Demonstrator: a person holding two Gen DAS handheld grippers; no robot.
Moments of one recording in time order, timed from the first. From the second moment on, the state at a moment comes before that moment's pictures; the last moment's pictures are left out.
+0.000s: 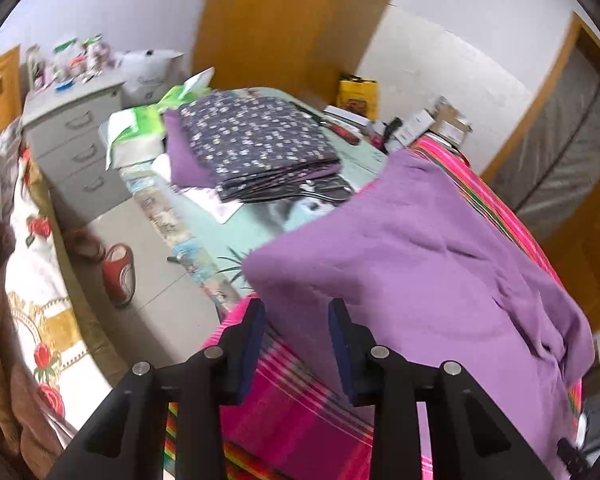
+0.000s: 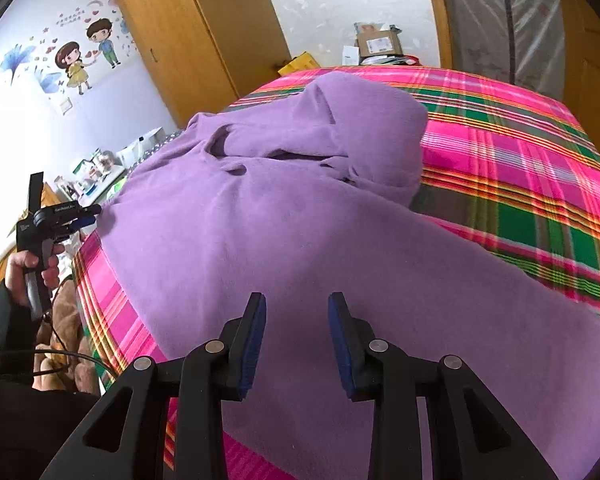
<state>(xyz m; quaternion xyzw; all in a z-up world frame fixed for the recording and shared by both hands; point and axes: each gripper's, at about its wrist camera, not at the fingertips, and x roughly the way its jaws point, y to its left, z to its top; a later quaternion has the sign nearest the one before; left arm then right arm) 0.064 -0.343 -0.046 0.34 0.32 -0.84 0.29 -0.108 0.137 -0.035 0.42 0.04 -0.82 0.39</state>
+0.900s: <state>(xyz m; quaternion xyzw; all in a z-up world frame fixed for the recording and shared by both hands) 0.057 -0.376 -0.057 0.34 0.35 -0.83 0.25 -0.115 0.117 -0.033 0.42 0.05 -0.82 0.39</state>
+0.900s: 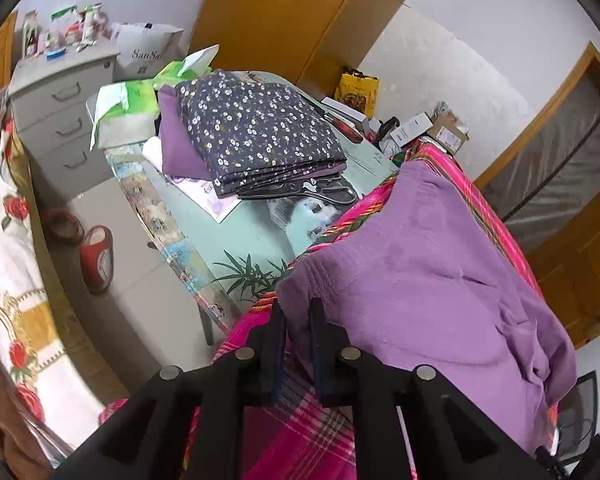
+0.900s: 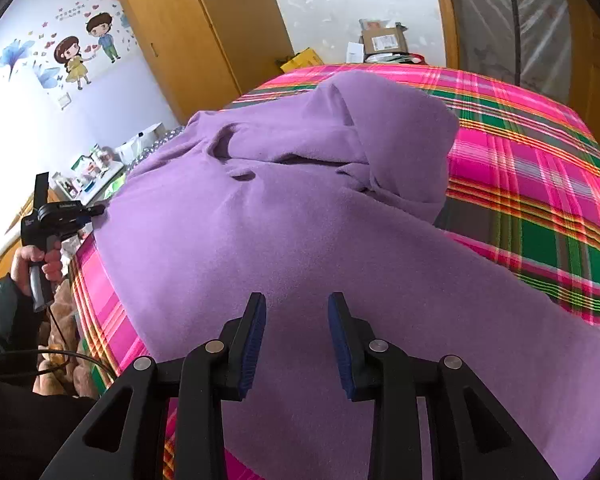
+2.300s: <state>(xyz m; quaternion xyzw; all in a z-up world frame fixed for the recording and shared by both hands) -0.039 -0.152 -0.045 0.43 0.18 -0.89 -0.03 -0.161 0.149 -0.016 0.40 -0.05 -0.85 0.34</state>
